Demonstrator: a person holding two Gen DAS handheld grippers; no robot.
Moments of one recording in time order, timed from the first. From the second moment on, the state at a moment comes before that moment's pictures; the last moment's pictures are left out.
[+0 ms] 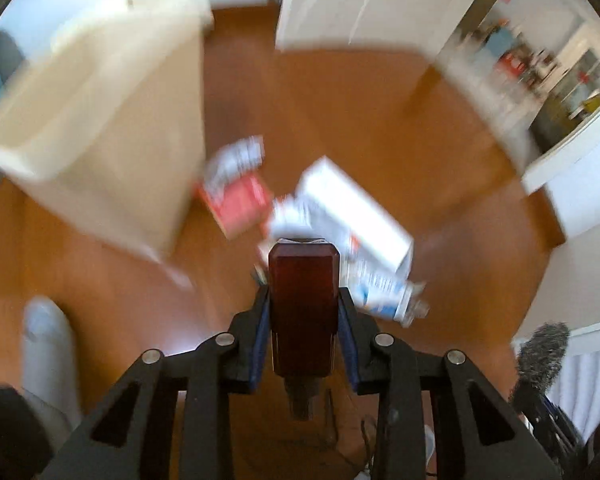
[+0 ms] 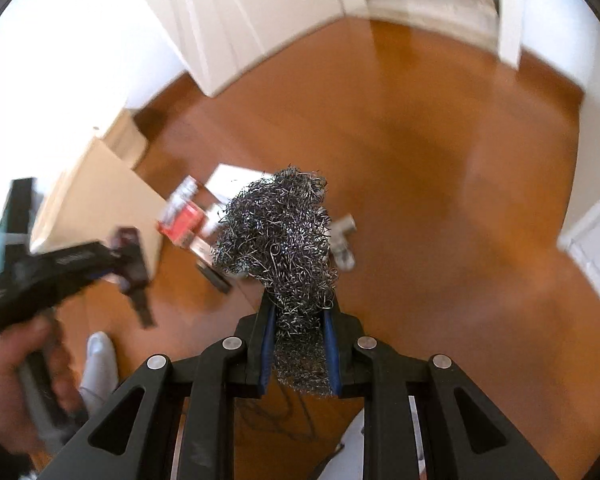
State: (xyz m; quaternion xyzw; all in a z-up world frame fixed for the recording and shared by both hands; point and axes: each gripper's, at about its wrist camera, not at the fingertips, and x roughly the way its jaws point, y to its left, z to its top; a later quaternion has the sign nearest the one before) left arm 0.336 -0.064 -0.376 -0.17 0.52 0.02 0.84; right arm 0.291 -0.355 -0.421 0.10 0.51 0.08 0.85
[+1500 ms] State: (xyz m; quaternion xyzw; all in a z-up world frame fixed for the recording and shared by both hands) left arm 0.356 0.206 -0.222 -0.11 0.44 0.06 0.89; right arm 0.458 -0.030 -0.307 -0.03 0.58 0.29 0.76
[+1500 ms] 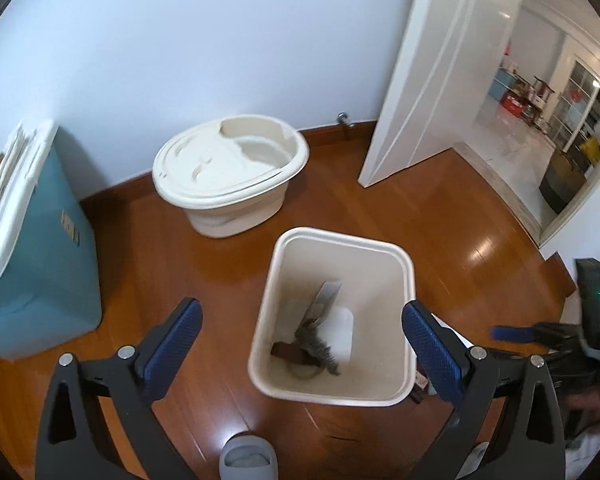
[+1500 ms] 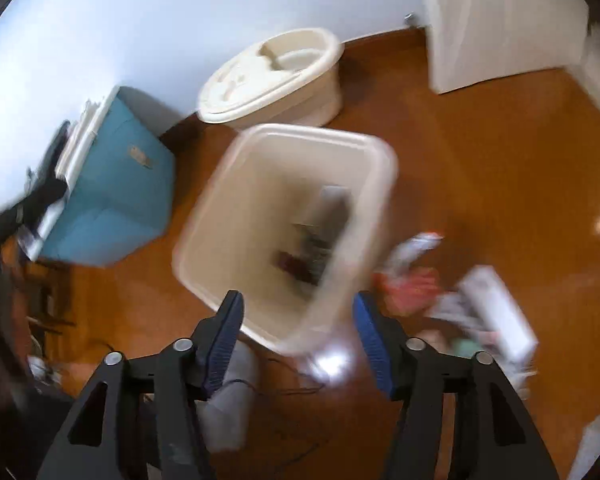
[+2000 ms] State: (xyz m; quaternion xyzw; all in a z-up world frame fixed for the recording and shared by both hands) left arm 0.375 0.040 -0.332 -0.08 0.47 0.00 0.88; right arm 0.448 -0.192 -0.514 -0.23 0.60 0.22 0.73
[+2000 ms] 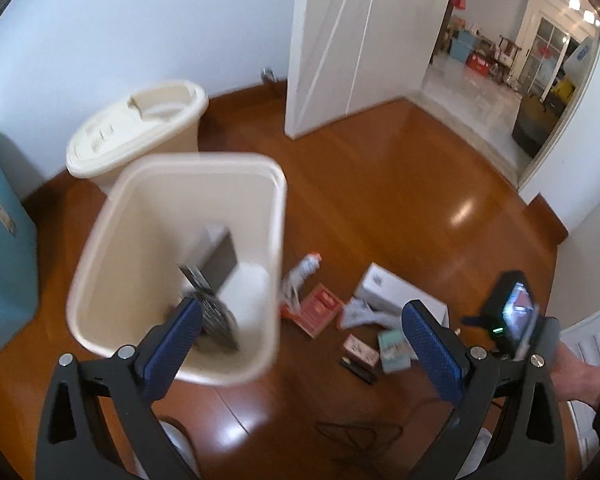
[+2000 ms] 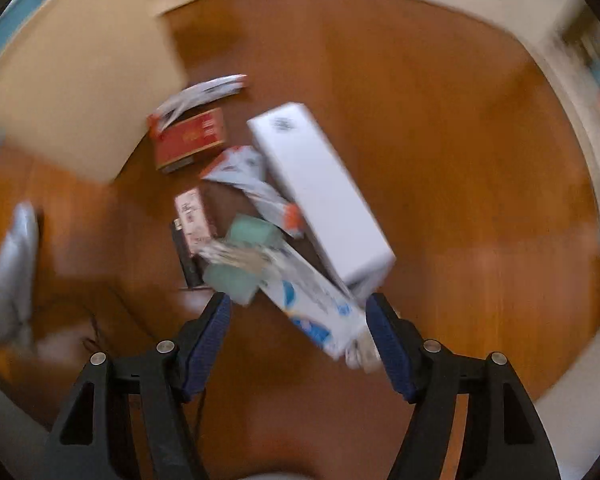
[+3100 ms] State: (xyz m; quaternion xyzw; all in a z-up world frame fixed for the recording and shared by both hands) left arm 0.447 -0.020 -0.554 -0.36 0.64 0.08 0.67; right arm 0.443 -0.296 -0.495 0.05 0.54 0.23 0.81
